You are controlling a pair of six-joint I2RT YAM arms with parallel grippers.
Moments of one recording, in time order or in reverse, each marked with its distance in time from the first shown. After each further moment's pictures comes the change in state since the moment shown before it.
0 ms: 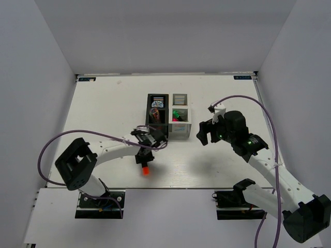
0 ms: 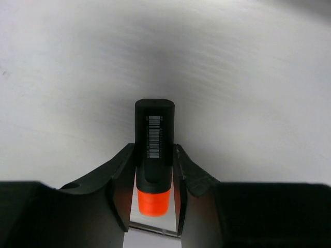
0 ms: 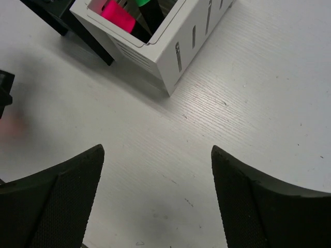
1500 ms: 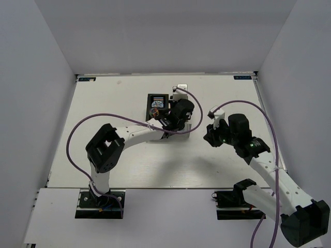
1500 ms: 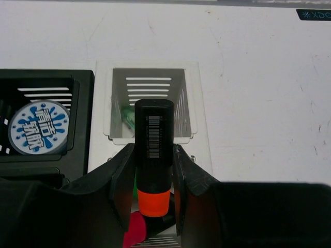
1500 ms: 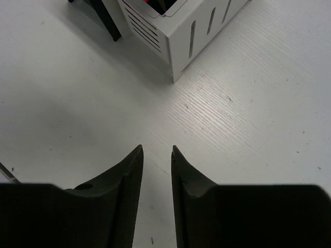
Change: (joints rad) left arm -0.065 0.374 0.546 0.882 -0.431 0.732; right arm -0.076 -0.040 -0.064 -0.014 -0.159 -0.192
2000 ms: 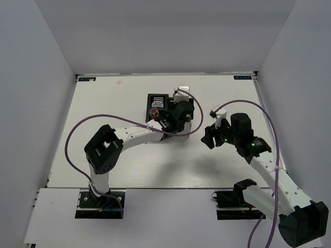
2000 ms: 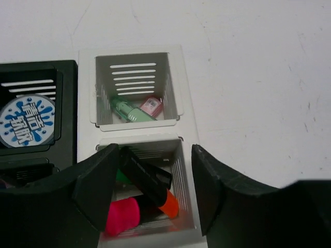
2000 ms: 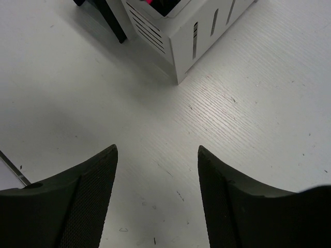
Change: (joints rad) left arm -0.012 -0.011 -0.030 -0.008 0.055 -0.010; right arm -0.047 0.000 0.000 -0.001 -0.072 -0.003
